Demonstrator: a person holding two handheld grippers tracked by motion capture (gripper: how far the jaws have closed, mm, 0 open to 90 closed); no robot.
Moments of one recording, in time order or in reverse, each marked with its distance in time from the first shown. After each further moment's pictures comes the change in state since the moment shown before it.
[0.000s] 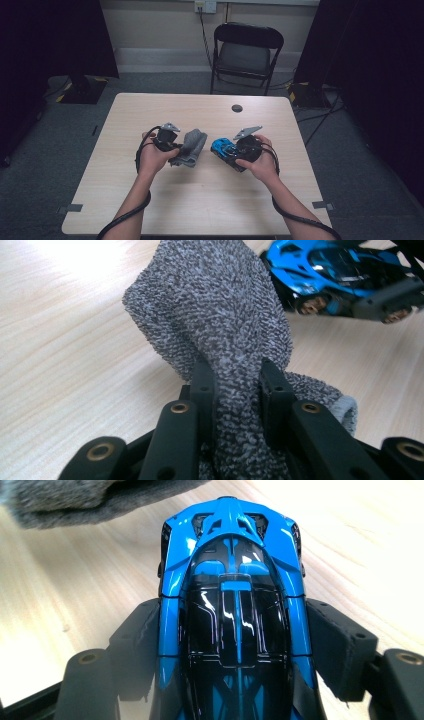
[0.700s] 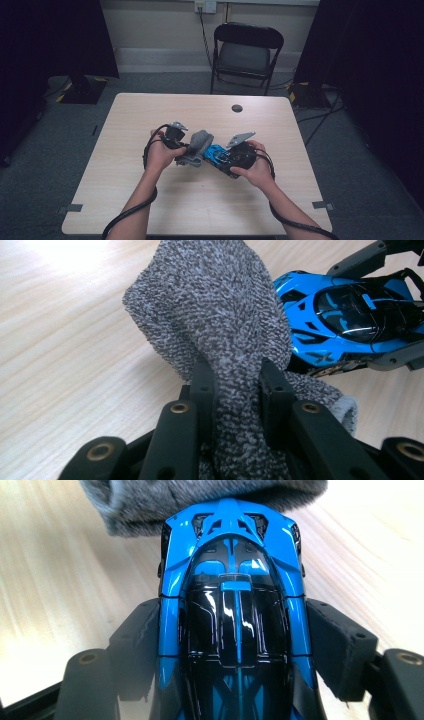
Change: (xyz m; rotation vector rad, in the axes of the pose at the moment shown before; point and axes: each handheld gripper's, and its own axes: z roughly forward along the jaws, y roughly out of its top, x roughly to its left) left arm -0.004 0.011 0.018 0.054 -0.044 0.019; right arm 0.026 0.001 0.004 -0.008 0.067 -0.074
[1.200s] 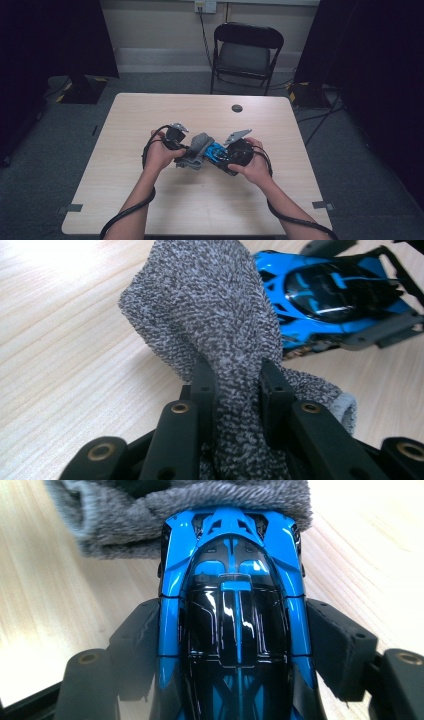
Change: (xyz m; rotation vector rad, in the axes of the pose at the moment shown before) left arm -0.001 -0.001 -0.002 0.026 -0.044 0.023; right arm -0.006 0.008 0.007 0.018 -0.022 -0.004
